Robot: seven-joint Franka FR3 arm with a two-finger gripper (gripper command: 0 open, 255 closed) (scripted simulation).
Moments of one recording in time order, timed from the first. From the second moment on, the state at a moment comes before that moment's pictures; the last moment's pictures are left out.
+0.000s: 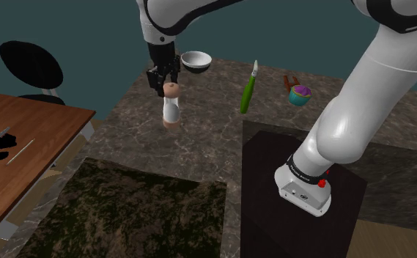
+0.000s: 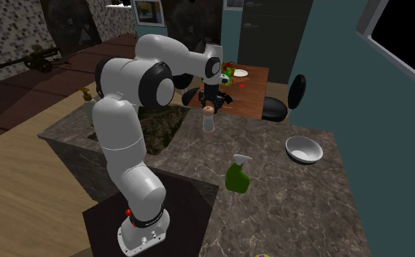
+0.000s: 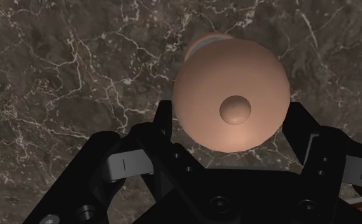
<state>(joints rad) 0.16 0.06 0.26 -1.95 0.00 1.92 0.13</state>
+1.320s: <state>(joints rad) 0.16 0.03 0.26 -1.71 0.00 1.65 0.13</state>
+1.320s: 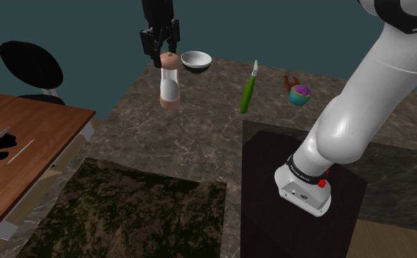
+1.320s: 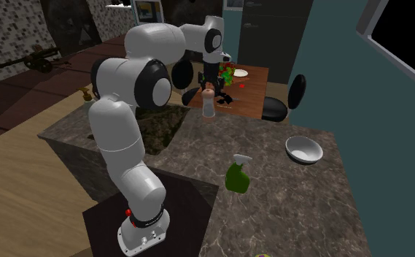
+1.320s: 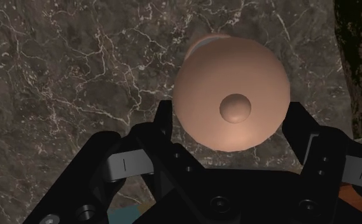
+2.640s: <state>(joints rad) 0.17 0.10 0.27 -1.35 -0.01 1.37 0.14</state>
